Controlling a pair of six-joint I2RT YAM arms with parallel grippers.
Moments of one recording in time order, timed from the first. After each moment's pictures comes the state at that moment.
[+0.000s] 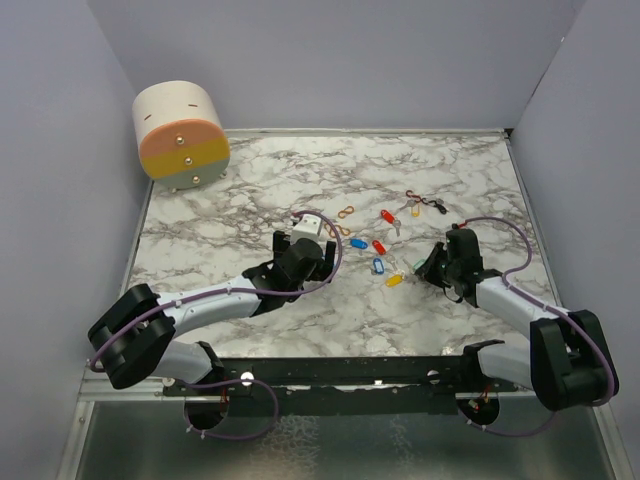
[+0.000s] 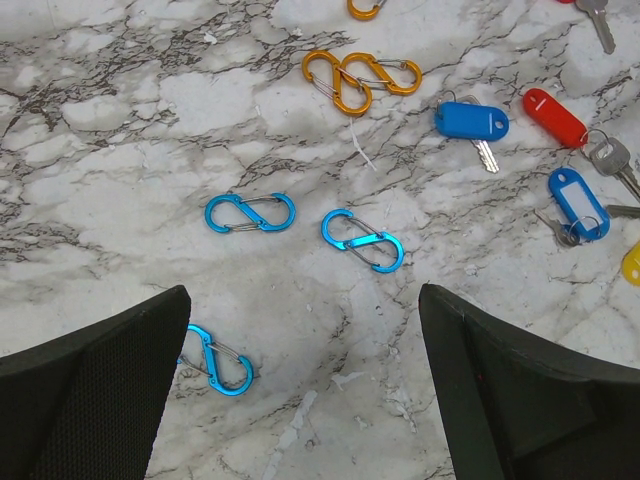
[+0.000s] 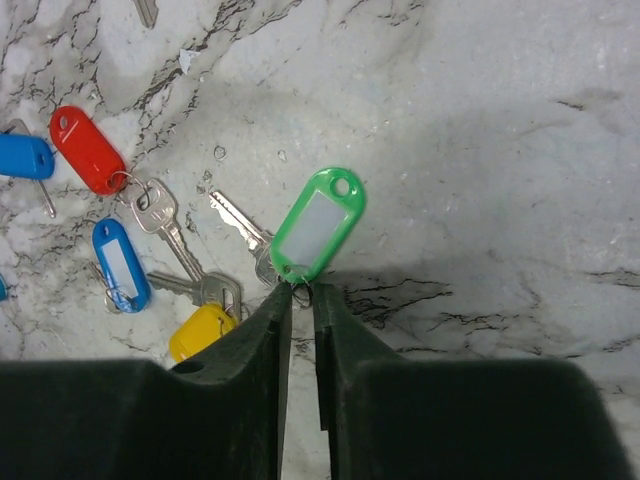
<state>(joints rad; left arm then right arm) -0.92 1.33 0.65 0.05 -0.51 -0.43 0.20 1.20 0.41 -0.04 -0.05 0.60</state>
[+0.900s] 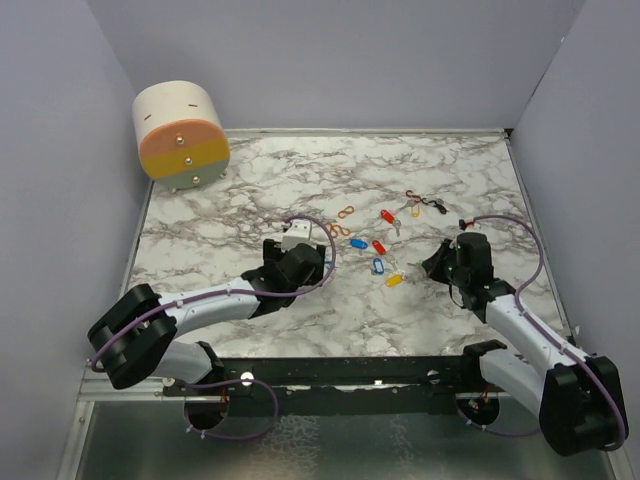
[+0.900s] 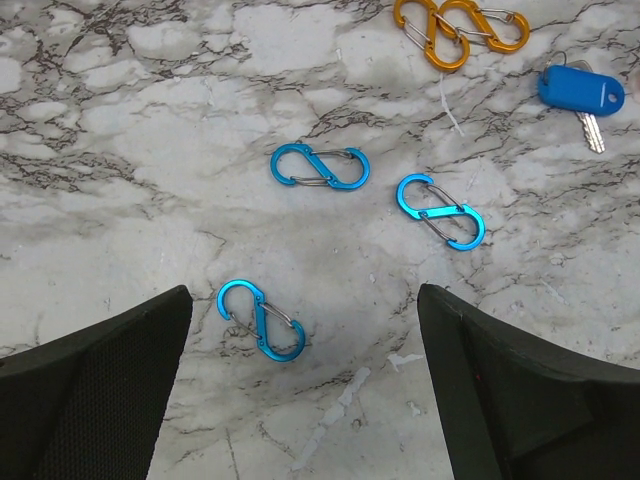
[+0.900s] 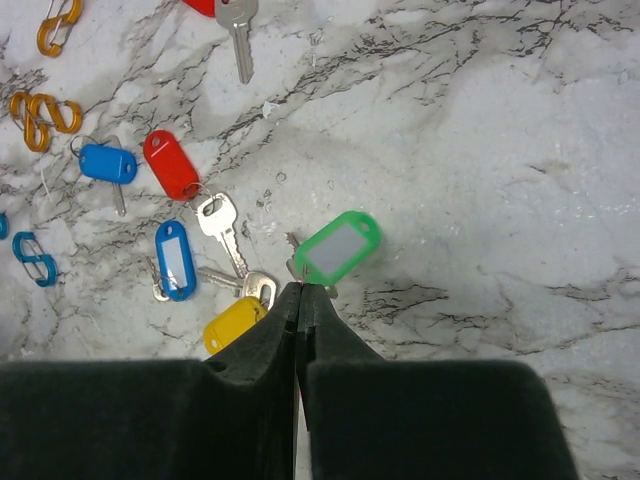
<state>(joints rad) -0.91 1.33 0.62 -0.03 -0.59 -0.51 0.20 0.97 0.37 -0.06 -0.02 0.51</state>
